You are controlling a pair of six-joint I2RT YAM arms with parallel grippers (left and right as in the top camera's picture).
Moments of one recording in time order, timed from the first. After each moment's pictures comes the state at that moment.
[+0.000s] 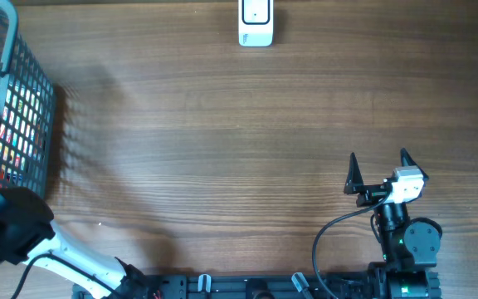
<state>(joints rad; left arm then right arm) 0.73 2.03 2.37 -1.38 -0.15 -0.53 0.00 0.02 0.01 0.00 -0.07 -0.03</state>
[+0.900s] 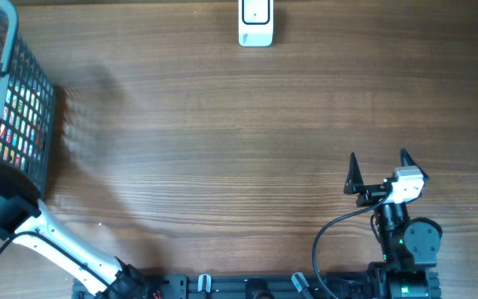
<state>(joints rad) 0.76 2.29 2.37 -1.44 -0.20 -0.53 0.00 0.02 0.01 0.00 -0.07 -0.03</state>
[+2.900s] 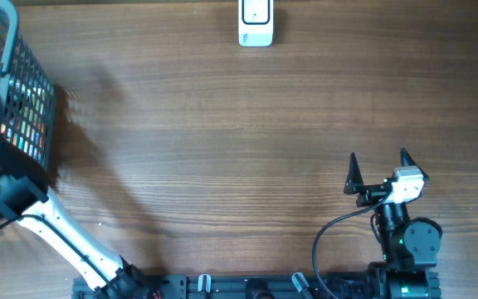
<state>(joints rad) 0.66 2.41 2.29 -1.40 0.05 -0.20 0.00 0.02 0.01 0.00 -0.07 -0.03</state>
